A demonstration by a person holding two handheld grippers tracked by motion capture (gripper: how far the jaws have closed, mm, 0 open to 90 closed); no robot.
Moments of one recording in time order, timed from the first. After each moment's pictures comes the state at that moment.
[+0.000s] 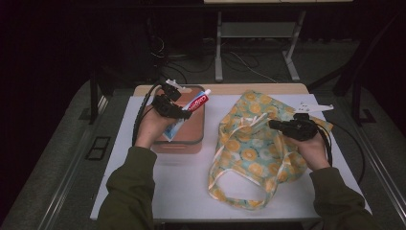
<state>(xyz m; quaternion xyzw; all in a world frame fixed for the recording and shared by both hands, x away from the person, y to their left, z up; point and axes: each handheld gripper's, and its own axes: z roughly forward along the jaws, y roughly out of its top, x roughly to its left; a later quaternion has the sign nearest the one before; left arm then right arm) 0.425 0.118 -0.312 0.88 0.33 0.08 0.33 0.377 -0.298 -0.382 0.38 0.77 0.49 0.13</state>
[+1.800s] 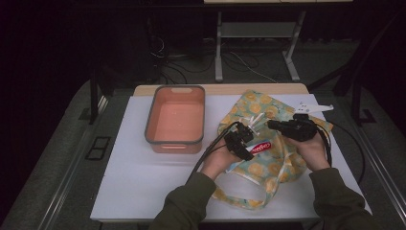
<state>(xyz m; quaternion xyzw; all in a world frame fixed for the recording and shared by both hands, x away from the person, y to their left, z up) 0.377 -0.067 -0.412 0.94 0.21 0.02 0.28 0.373 -0.295 -0.377 0.37 0.77 0.49 0.13</state>
